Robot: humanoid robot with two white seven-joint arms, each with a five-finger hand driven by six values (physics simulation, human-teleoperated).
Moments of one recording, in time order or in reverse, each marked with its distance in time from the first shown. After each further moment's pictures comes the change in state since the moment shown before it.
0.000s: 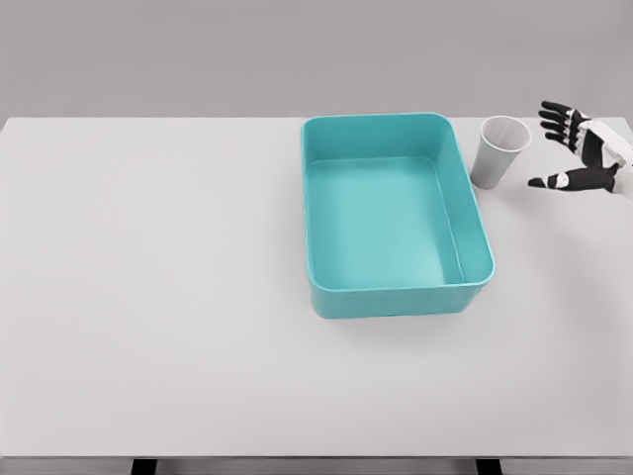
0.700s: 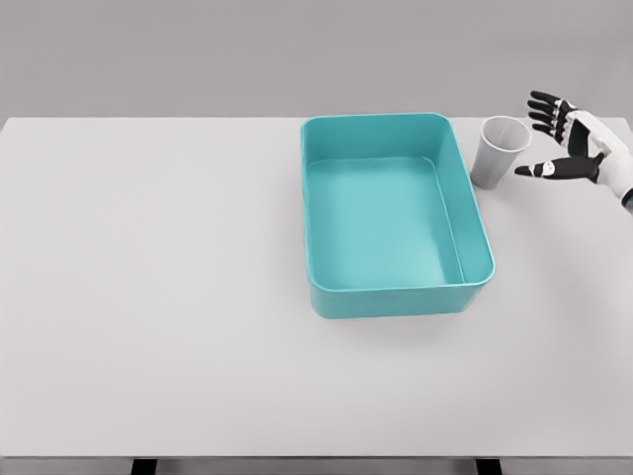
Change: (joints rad) left arm 0.000 0.000 0.000 0.000 0.000 0.000 0.000; right arm -0.069 0.058 -0.008 0.083 0.007 0.003 0.000
